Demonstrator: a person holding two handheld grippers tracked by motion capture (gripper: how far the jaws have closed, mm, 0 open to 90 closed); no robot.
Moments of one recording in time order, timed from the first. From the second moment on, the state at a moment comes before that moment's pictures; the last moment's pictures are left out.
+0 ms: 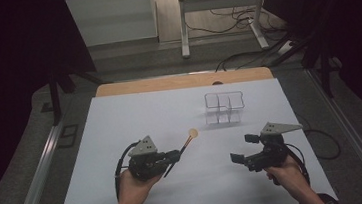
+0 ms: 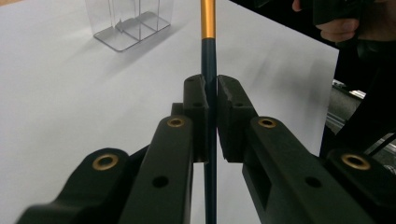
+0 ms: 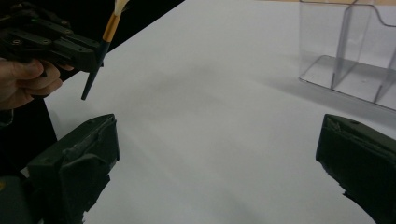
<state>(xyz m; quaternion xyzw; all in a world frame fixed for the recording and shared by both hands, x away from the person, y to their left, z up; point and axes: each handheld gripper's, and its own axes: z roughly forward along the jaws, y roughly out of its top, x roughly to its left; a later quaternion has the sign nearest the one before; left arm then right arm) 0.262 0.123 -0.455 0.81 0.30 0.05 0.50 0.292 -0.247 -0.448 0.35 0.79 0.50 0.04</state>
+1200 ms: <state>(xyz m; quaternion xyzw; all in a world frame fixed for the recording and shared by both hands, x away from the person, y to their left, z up) 0.260 0.106 -0.461 0.81 0.29 0.05 0.51 0.305 -0.195 -0.448 0.35 0.77 0.53 -0.04</state>
